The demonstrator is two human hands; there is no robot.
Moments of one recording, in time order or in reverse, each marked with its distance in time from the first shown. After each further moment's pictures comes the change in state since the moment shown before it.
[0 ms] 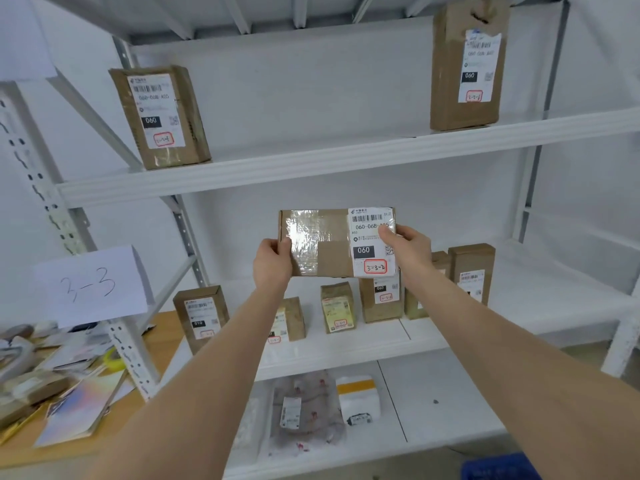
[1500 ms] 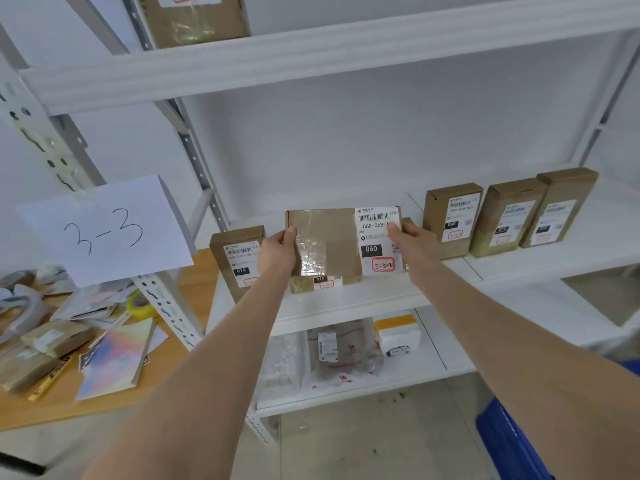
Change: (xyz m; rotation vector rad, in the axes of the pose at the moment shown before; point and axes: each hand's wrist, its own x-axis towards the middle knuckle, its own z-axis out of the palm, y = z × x) left_hand 0.111 -0.177 -0.067 0.166 -0.197 -0.258; right_hand 0.004 0.151 0.158 -0.074 0.079 0.221
